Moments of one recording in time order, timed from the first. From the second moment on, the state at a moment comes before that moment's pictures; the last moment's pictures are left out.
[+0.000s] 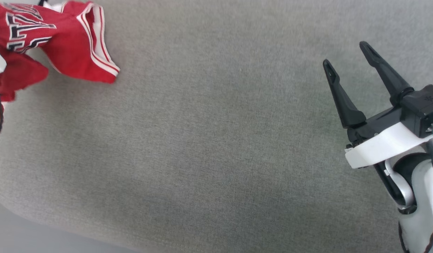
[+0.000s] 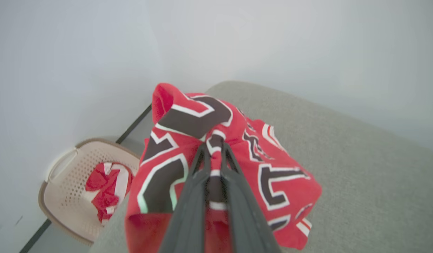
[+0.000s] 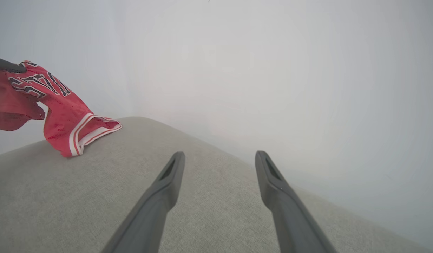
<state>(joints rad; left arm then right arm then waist) -1.17 0.55 -0.29 1.15 -0.75 -0.13 0.18 -0.39 -0.31 0.19 -0.18 0.20 0.13 0.10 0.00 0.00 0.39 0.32</state>
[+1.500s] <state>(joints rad) -0.96 0.78 -0.56 -0.14 -0.91 0.07 0.69 -0.21 -0.13 -0.07 -0.09 0.20 0.13 -0.12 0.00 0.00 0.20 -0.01</state>
